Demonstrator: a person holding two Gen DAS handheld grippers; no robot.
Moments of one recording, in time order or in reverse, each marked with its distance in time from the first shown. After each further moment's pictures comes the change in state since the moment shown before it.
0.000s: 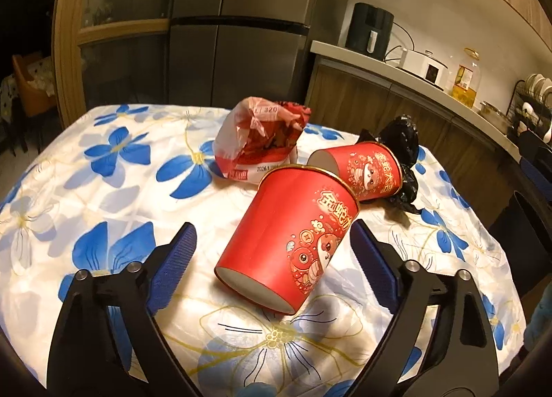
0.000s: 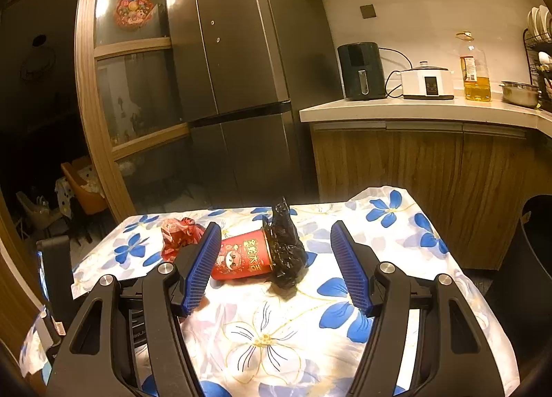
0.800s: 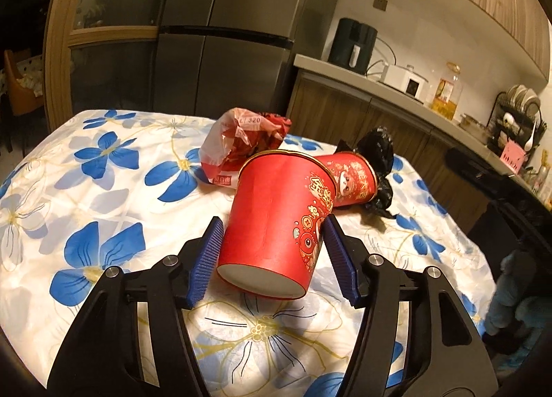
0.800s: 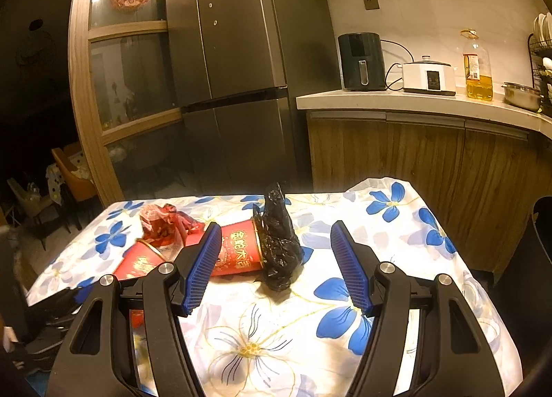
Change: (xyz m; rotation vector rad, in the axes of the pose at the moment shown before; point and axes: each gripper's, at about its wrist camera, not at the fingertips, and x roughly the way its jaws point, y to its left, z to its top) left arm -0.017 0.003 -0.006 -0.021 -0.071 -0.094; right arm 0.034 0.000 -0.009 -0.034 0.044 -0.037
